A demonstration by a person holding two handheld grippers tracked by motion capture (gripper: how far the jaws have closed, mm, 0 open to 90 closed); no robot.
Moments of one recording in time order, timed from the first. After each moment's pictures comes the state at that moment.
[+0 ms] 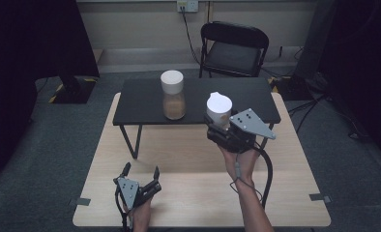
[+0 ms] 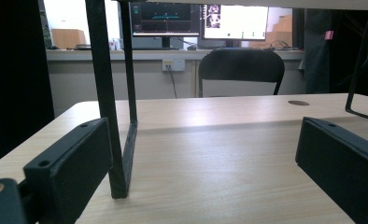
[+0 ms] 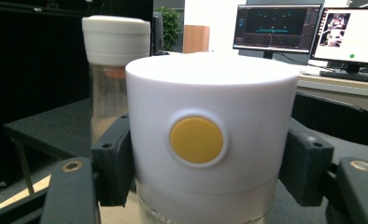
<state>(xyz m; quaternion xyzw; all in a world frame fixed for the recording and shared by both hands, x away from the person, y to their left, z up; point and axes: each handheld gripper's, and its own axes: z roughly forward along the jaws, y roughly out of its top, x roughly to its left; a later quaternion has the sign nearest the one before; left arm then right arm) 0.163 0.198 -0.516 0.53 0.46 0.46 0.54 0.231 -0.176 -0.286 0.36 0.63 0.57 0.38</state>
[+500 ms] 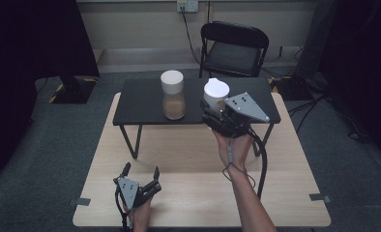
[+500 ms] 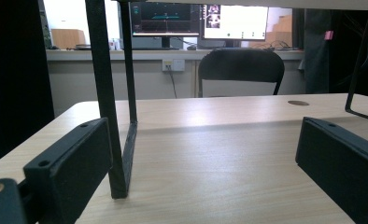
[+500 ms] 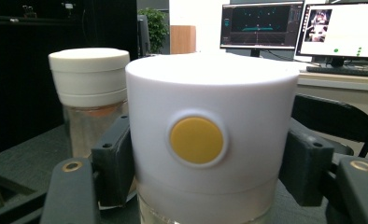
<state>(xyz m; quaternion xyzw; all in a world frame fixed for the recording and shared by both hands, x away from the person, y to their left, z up) 0.163 0.198 -0.516 0.53 0.46 0.46 0.54 0.251 -0.155 -0.265 0.40 0.61 0.57 0.38</state>
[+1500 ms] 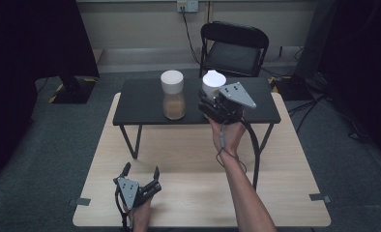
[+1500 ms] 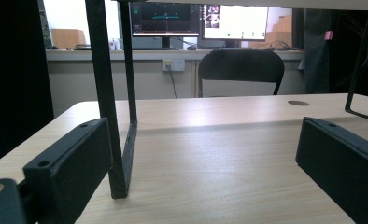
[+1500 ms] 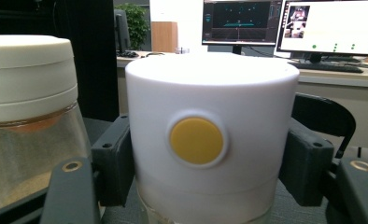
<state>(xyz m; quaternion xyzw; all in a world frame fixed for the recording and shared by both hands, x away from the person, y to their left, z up) 0.163 0.198 -0.516 0.53 0.46 0.46 0.54 0.288 -0.135 -0.273 0.42 0.60 0.55 0.40</state>
